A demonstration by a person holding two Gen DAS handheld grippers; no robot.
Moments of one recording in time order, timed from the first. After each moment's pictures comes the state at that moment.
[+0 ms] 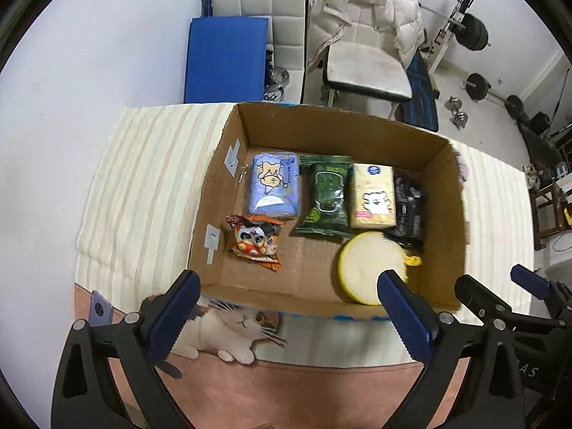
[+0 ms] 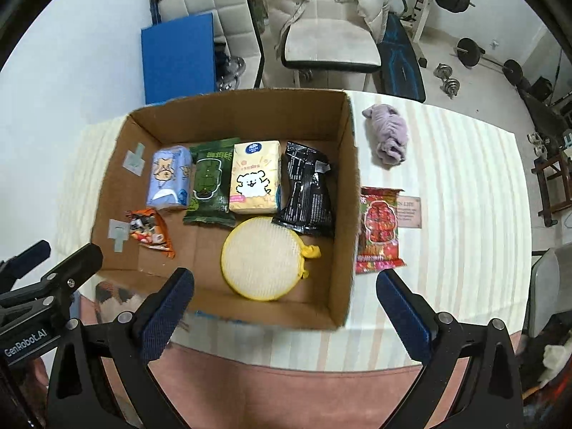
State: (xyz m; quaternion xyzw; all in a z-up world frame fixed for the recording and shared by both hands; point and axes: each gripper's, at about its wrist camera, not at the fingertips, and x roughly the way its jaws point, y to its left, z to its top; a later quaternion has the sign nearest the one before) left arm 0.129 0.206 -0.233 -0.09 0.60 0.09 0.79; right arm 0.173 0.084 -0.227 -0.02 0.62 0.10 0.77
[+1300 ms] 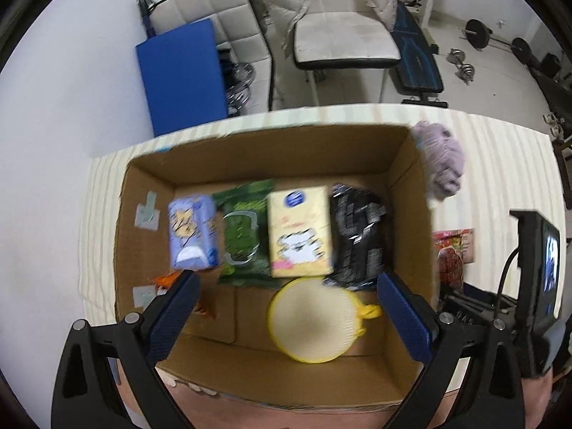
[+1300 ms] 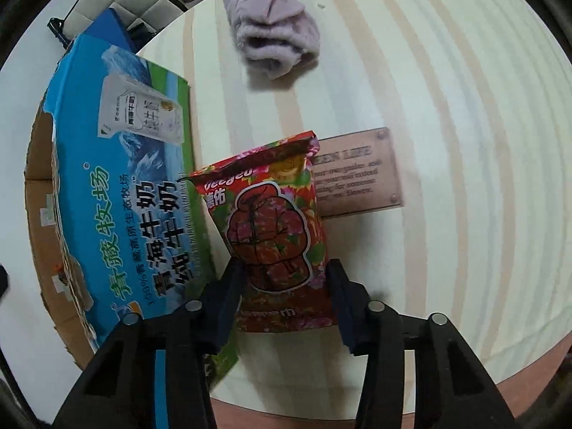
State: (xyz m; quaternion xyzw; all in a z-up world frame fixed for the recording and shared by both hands) left arm 0.258 0.070 -0.293 0.03 0.64 0.09 0.76; right arm 0.256 -0.058 -0.425 0.12 0.73 0.07 0.67
